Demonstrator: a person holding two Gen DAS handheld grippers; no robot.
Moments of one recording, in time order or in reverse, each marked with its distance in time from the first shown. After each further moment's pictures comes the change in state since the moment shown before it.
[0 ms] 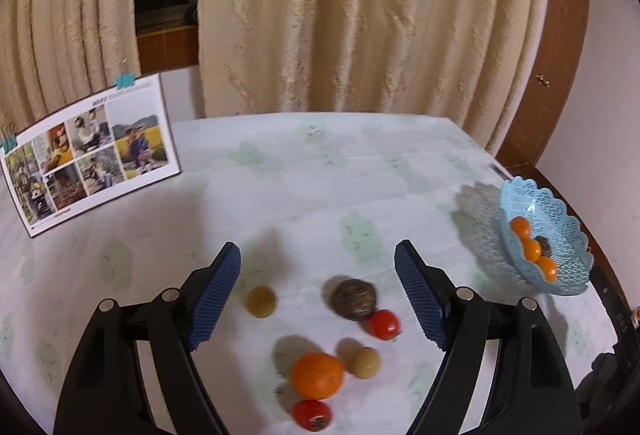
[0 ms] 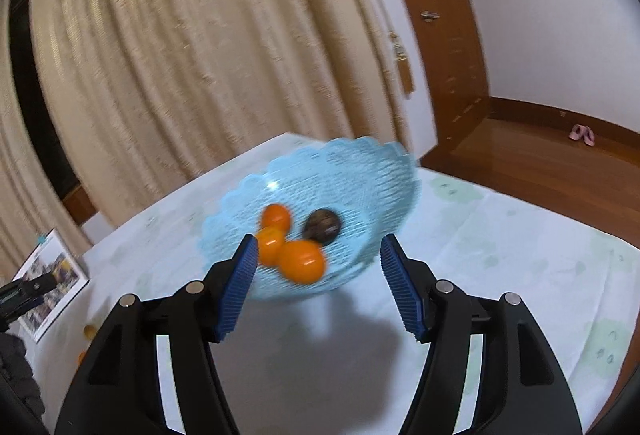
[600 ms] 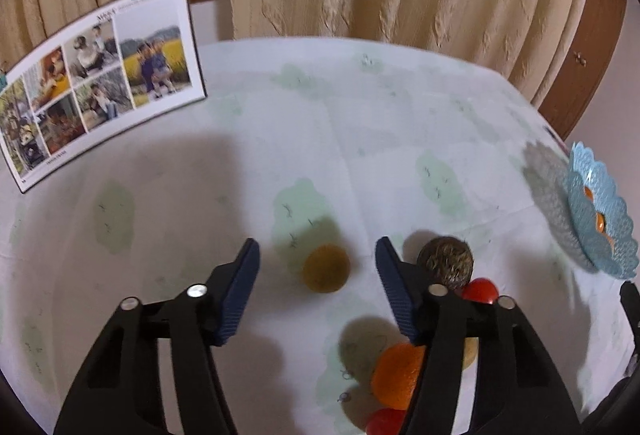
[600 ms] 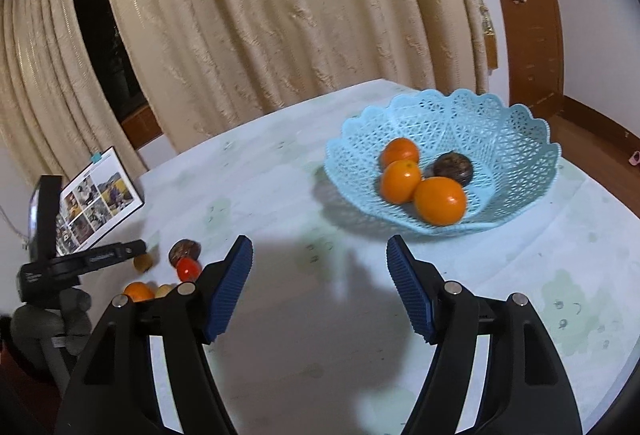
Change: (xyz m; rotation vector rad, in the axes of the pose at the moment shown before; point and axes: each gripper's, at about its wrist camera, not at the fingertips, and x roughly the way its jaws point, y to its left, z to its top) left arm 0.065 0.038 -0.031 -0.044 0.188 0.067; right arm 0.012 0.072 -0.031 -0.168 0.183 0.206
